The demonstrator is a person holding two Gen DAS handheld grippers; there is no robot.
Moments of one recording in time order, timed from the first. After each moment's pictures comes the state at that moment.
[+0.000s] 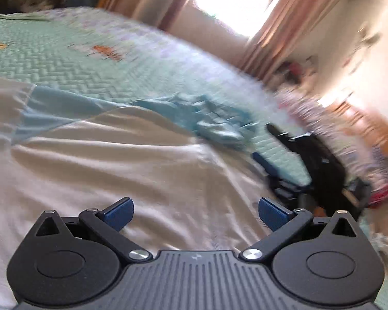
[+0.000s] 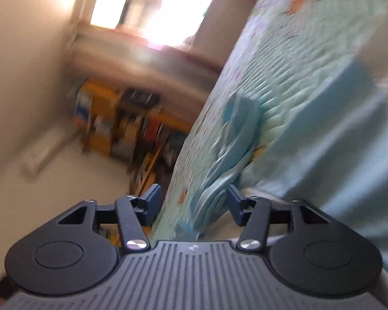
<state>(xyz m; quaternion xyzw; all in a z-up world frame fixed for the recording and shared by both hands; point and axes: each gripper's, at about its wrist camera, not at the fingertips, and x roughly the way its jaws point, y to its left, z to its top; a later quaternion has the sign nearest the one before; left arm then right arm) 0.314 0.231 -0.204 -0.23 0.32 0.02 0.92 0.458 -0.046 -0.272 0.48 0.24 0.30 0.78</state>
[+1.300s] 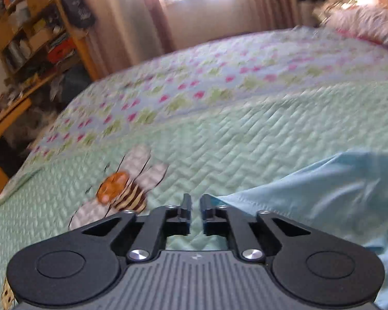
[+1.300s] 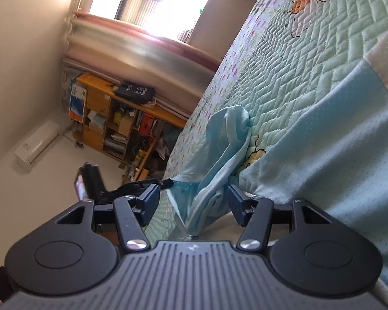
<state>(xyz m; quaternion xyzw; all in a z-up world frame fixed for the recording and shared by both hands) 0.616 0.299 -0.183 0.11 0.37 0.13 0.91 0.458 -0.044 -0.264 0.48 0.25 0.29 0.79</state>
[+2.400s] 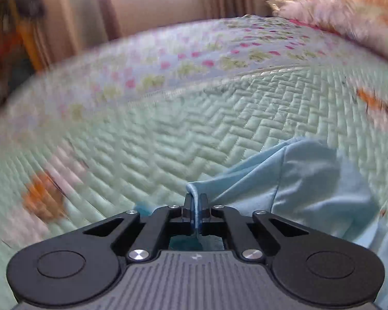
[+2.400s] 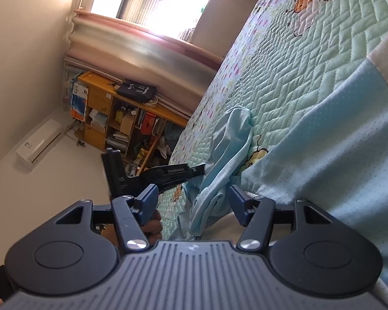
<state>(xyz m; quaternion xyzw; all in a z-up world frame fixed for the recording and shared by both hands) 0.639 0.264 -0.199 0.11 0.38 0.00 0.92 0.462 -0.039 -0.272 0.48 0.25 0.29 0.79</state>
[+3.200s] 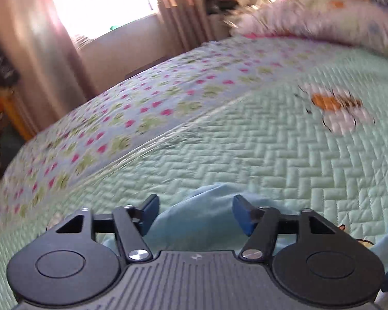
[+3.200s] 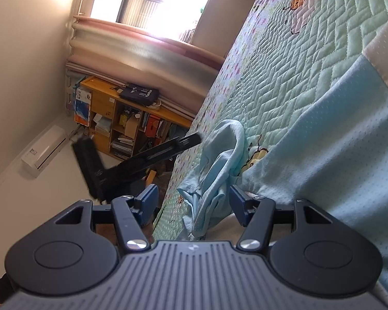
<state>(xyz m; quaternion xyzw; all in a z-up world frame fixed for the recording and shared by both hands) 0.643 0.195 -0.183 0.21 0.33 -0.07 0.92 0.462 -0.047 -0.279 0.50 0.25 0.30 0.77</state>
